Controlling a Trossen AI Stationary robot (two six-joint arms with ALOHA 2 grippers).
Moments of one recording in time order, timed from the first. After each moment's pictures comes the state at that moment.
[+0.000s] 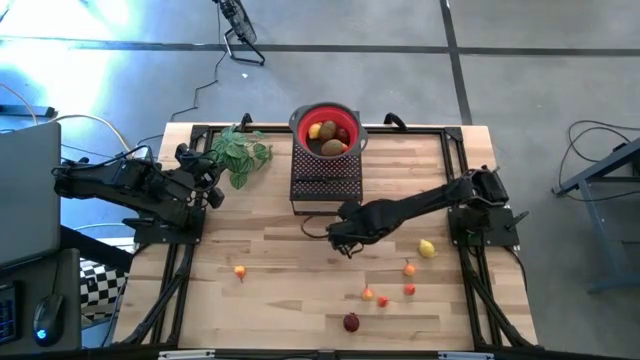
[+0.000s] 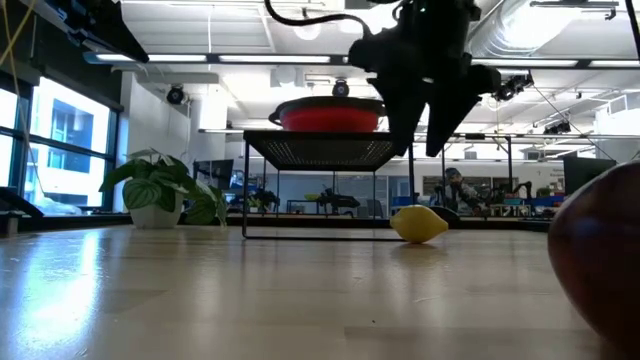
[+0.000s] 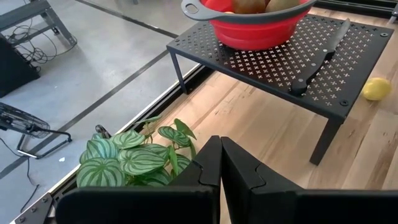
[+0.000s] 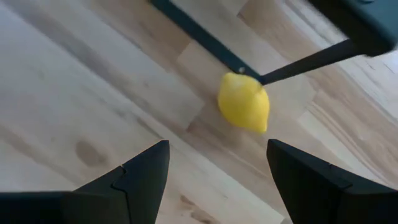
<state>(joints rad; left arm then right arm) -0.18 0.57 0.87 -1.00 -0.82 -0.45 0.22 1.87 1.50 -1.11 0.32 1.12</state>
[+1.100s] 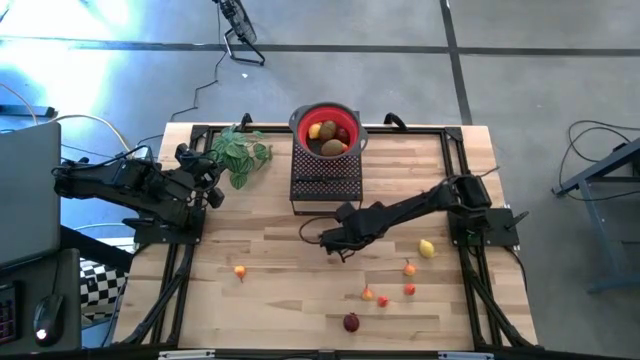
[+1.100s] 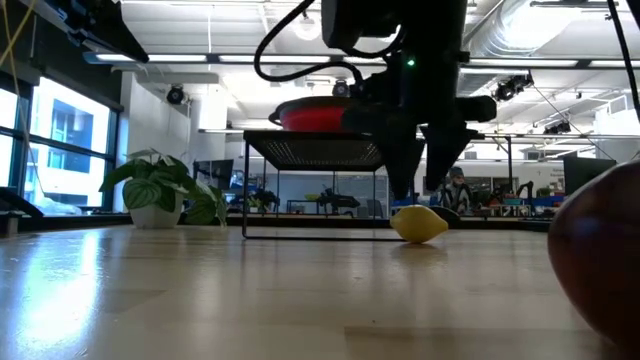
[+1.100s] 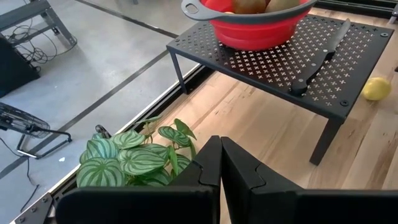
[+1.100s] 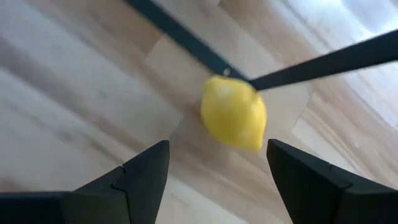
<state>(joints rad) -0.18 0.57 0.87 -1.00 -0.82 -0.45 0.21 2.00 1.50 -1.13 0.39 1.14</state>
